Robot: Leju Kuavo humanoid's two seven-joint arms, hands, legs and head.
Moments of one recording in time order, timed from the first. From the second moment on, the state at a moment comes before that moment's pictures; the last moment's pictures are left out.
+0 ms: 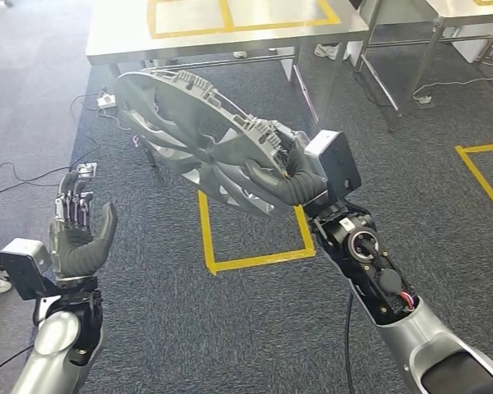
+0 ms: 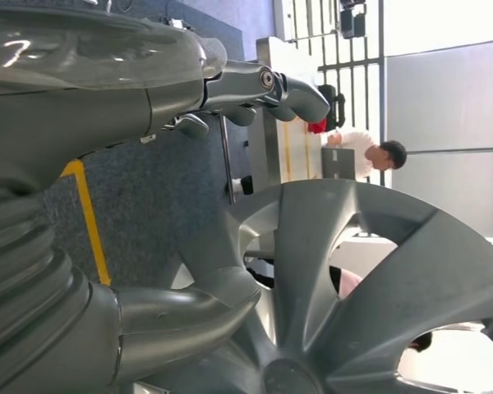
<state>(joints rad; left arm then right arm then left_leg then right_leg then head) -0.32 0.02 -0.43 -1.39 0.25 0.36 -0.40 -0.45 -0.16 0.46 -1.61 -0.09 -0.04 -0.10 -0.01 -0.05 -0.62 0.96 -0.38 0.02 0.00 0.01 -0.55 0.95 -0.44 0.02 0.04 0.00</state>
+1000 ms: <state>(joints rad) -0.33 0.02 -0.44 -1.39 0.24 0.30 -0.41 -0.41 -0.16 0.44 -1.63 -0.09 -0.07 -0.07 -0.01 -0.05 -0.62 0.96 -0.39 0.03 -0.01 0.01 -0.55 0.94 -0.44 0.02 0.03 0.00</state>
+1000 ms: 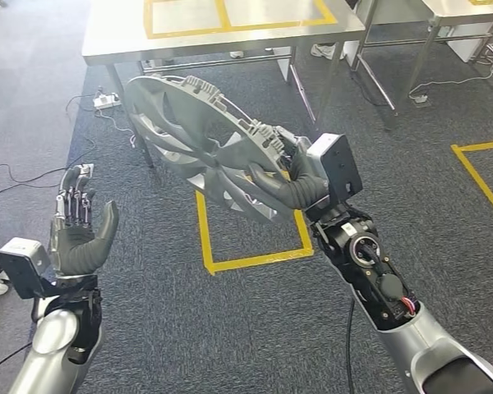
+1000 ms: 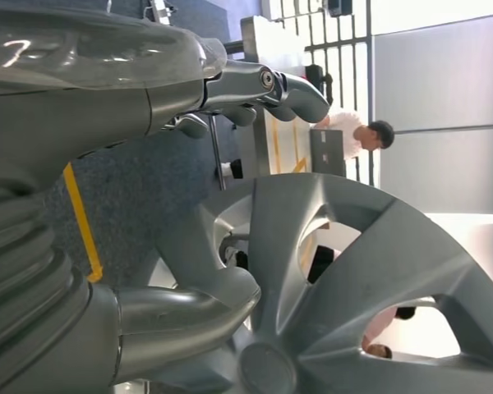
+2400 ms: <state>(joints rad) -0.33 0.01 -0.43 -1.35 0.23 0.27 -0.46 -0.44 -0.16 0.44 -1.58 -0.09 -0.08 -0.12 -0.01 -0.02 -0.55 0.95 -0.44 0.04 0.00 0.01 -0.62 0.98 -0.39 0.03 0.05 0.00</state>
